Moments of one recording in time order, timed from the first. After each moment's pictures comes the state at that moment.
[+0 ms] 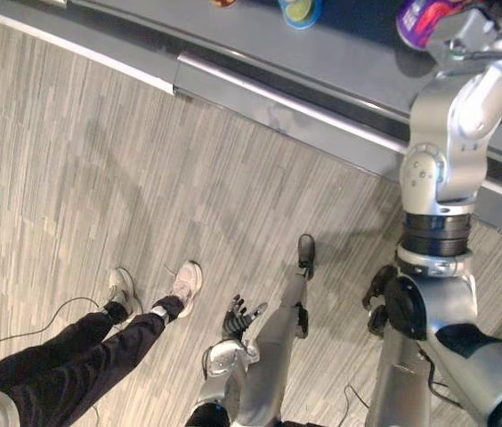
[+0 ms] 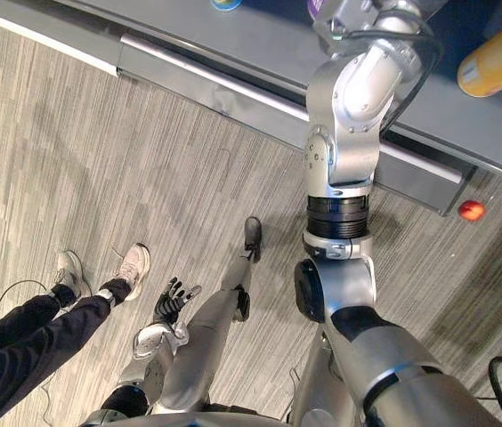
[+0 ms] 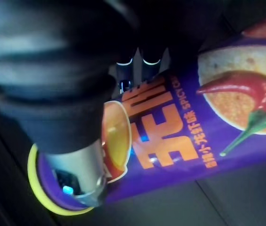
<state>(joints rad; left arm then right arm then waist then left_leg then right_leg) -0.09 -0.05 -0.04 0.77 -0.31 -0.16 0.15 -1.16 -0.08 -0.18 0.06 0.20 -0.21 -0.54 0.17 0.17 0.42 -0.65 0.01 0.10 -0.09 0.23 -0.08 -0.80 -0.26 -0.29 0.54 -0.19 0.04</state>
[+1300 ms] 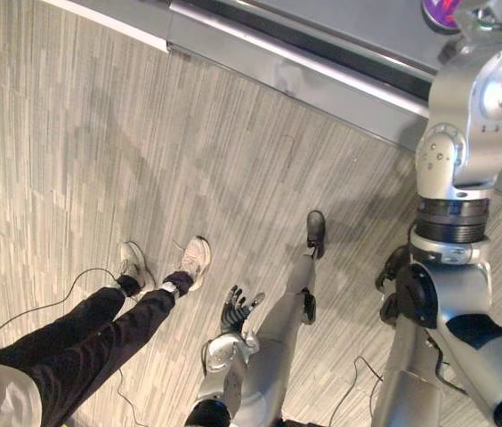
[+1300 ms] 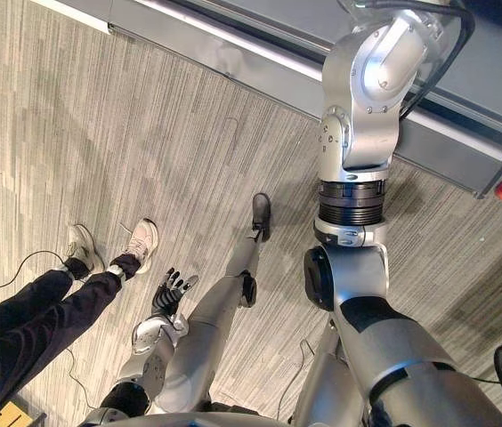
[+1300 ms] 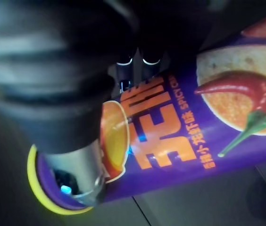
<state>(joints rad) -0.09 -0.05 -0.05 0.70 -0.39 -0.19 0.16 -1.21 -0.15 -0.18 0.09 0.20 -0.23 -0.60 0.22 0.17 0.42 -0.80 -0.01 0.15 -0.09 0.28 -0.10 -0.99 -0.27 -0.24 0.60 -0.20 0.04</state>
